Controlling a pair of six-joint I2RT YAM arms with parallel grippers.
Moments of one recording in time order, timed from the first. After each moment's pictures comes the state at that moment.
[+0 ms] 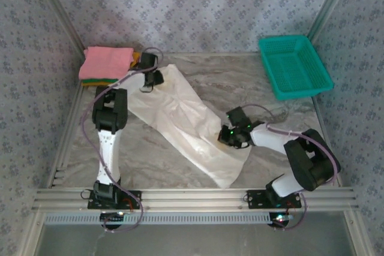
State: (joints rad) left arm -0.25 2.31 1.82 -0.40 0.00 -0.45; right arm 0.56 1.47 0.63 -0.24 -0.23 0.83
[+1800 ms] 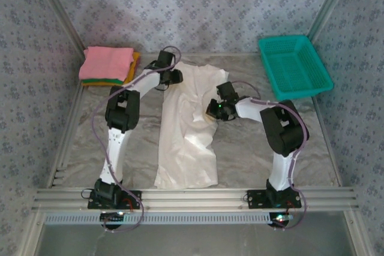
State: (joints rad) left arm -0.37 2.37 1.91 -0.45 0.09 -0.45; right arm 0.43 1.87 1.10 -0.19 -0.28 0.77
